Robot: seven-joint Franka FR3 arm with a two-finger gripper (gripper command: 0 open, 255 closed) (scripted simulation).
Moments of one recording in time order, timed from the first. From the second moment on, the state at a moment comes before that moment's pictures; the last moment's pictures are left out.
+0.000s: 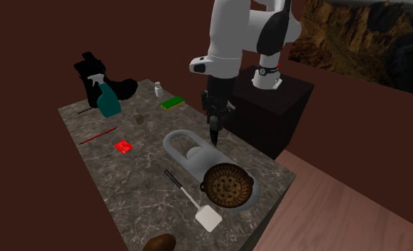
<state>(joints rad) 0.25 0.61 0.04 -1.42 -0.07 2.15 0.43</state>
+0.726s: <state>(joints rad) 0.37 0.92 0.05 -0.91 -0.10 1.95 0.54</state>
